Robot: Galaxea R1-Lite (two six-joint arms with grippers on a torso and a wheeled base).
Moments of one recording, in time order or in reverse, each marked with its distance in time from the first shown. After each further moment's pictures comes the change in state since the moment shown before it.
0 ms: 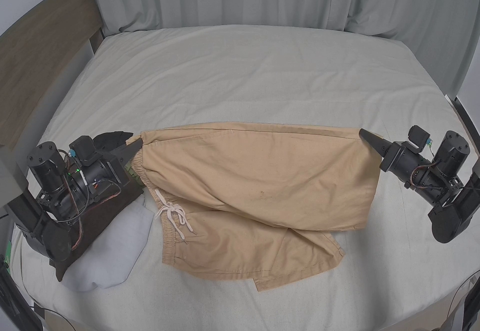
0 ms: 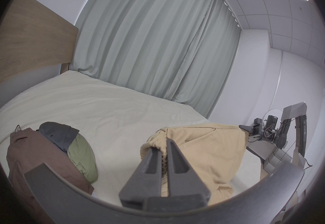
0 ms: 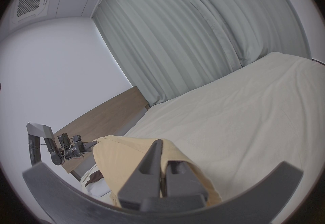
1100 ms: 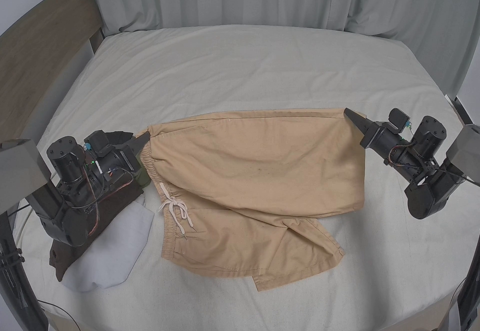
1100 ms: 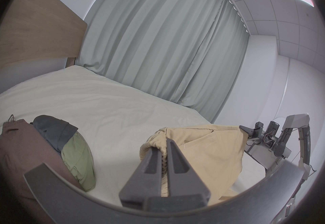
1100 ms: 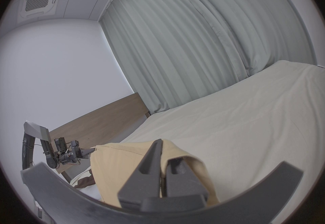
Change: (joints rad) left arm -0.002 0.161 -0.179 0.000 0.054 -0.067; right arm -0.001 0.205 -0.320 0.003 0.000 -0.007
